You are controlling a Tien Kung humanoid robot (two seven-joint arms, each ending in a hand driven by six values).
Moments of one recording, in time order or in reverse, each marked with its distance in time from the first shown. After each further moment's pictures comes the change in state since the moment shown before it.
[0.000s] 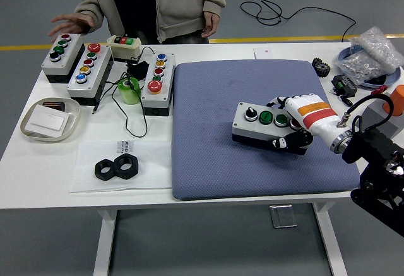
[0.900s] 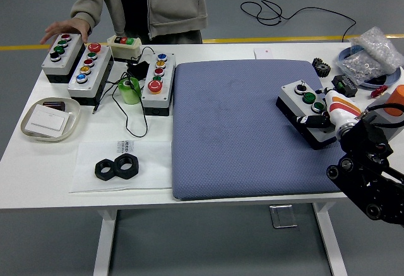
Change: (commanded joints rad) left arm 0.004 -0.001 -0.010 -0.003 0.022 0.001 0.006; right arm -0.022 0.259 0.269 -0.287 0.088 -0.015 -0.543
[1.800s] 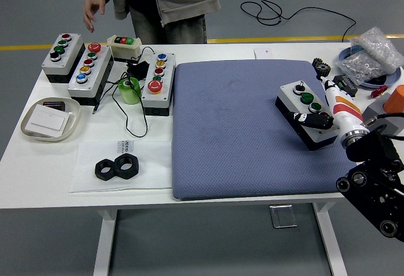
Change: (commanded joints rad) left arm -0.005 0.001 0.018 0.001 -0.031 -0.002 -0.008; right arm -0.115 -0.041 0.054 0.159 0.062 -0.105 0.133
